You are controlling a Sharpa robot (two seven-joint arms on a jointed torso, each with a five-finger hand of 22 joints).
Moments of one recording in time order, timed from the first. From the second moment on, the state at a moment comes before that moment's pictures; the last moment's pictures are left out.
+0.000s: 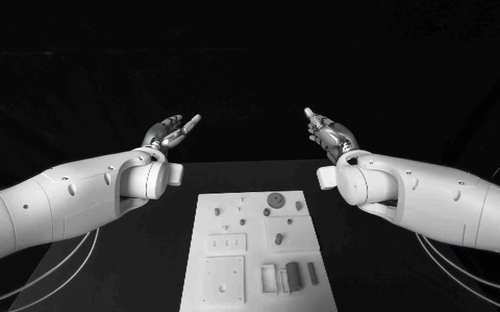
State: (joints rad) left arm 1.31 -0.72 -0.21 1.22 -0.02 -0.56 0.28; left_hand 1.15 -0.08 0.04 0.28 0.04 0.11 0.10 0.16 0.32 0.17 0.13 0.03 0.03 0.10 0.16 0.14 0.26 0.01 0.06 0.18 0.02 0.37; right arm 1.23 -0.71 -0.11 1.34 -0.02 -0.52 0.33; right_hand 0.93 0.04 0.20 0.28 0.04 0.10 0.13 0.19 0.23 0.19 0.23 0.03 0.03 0.09 0.21 0.15 0.19 0.01 0.01 0.22 0.08 0.54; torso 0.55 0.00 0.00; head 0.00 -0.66
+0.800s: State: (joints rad) left arm 1.31 -0.74 -0.24 1.17 -0.06 -0.31 0.16; left_hand 1.51 0.04 -0.05 0.29 0.05 0.60 0.17 0.41 0.57 0.85 0.19 0.24 0.14 0.72 0.17 0.48 0.55 0.12 0.69 0.12 0.18 0.99; right arm 1.30 -0.61 -0.18 1.03 -0.56 -0.17 0.11; right_hand 1.33 -0.02 0.15 0.19 0.09 0.46 0.15 0.40 0.41 0.71 0.24 0.16 0.10 0.52 0.22 0.41 0.40 0.12 0.33 0.23 0.24 1.19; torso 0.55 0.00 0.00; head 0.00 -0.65
